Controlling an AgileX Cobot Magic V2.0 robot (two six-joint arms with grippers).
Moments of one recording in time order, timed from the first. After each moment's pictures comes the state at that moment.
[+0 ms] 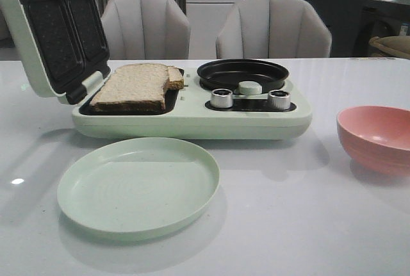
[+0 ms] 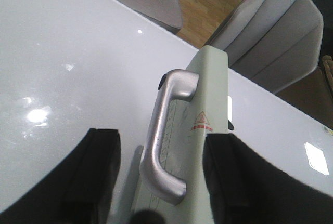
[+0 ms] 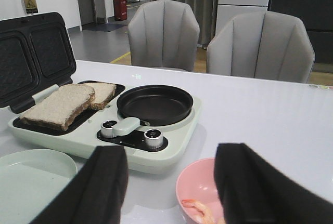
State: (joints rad) left arm 0.17 1.48 -1.37 -0.71 0.57 0.13; right arm 0.26 0.18 -0.21 0.27 0.11 -0.22
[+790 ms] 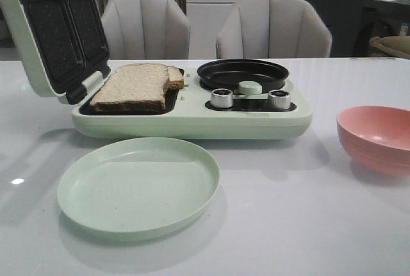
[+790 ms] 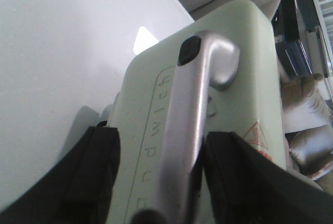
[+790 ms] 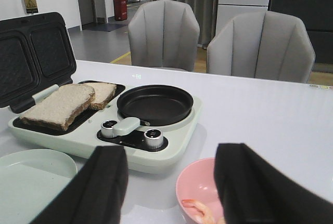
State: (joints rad) left arm 0.23 1.86 -1.45 -1.31 0.77 0.47; right arm 0.26 0.18 -0.21 0.27 0.11 -0.22
